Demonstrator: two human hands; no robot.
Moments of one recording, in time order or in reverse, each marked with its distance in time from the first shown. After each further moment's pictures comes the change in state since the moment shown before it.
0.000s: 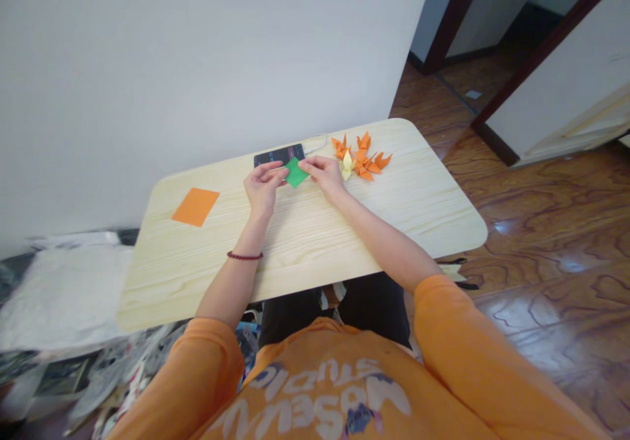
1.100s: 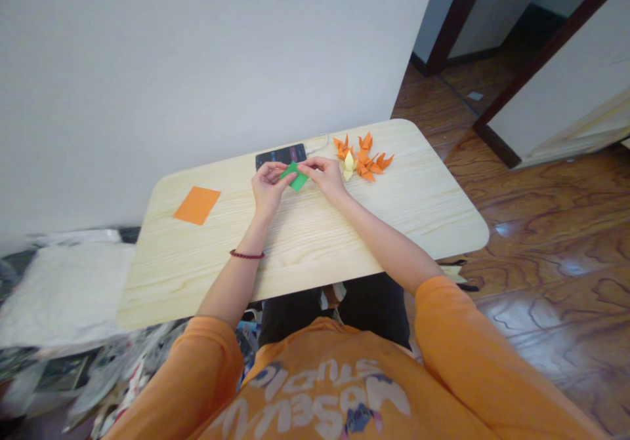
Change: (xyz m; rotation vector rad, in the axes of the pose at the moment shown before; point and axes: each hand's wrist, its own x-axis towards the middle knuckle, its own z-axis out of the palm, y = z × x) left_hand -0.001 -0.003 0.002 0.013 -0.103 0.032; right_hand 0.000 0.001 -0.002 -0.178 -0.061 -0.168
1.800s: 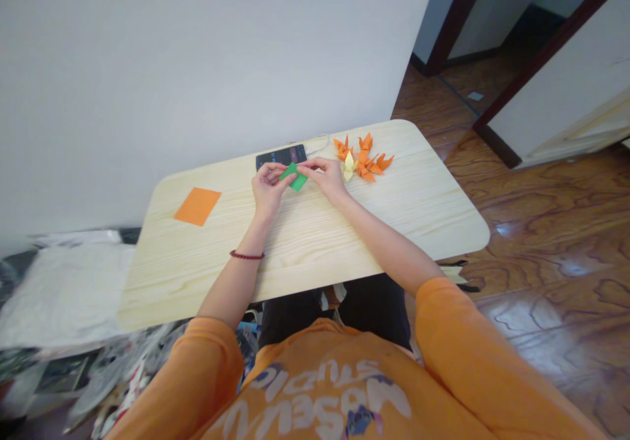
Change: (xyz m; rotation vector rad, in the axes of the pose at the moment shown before) left_hand 0.000 0.001 0.000 0.005 0.002 0.006; right_hand -0.001 0.001 -0.002 0.007 0.013 -0.003
